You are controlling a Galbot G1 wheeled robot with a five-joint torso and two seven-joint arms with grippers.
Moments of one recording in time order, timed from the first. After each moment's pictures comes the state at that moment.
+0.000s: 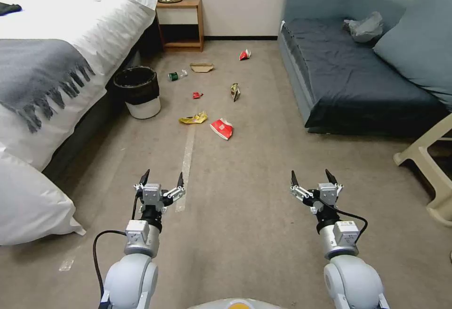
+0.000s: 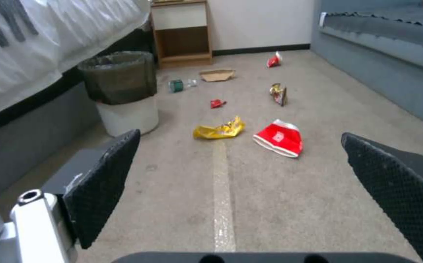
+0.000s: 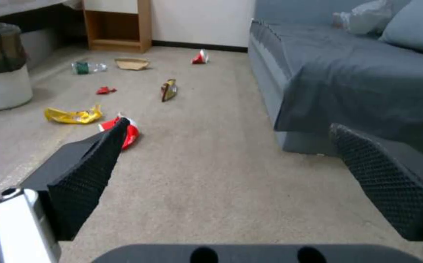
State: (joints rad) left arm 1.55 -1.50 -0.55 -2.00 0.00 0.00 0.00; right arm -1.55 1.50 0.55 2.00 0.00 0.00 0.00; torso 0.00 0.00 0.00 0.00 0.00
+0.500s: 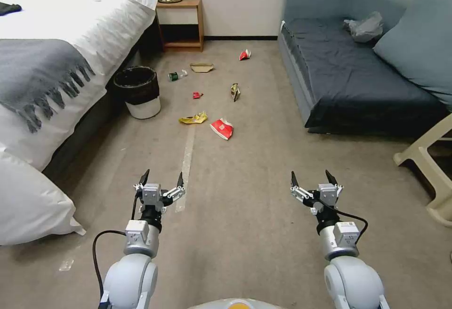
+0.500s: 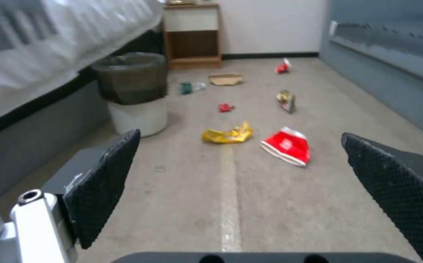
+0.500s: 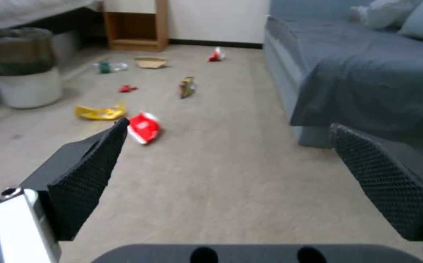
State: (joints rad) left arm 1.58 -1.47 -0.59 -2.05 -0.10 0.01 -0.03; right arm -1.69 1.53 0.56 2.12 0.01 0.00 -0.08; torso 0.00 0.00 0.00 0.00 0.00
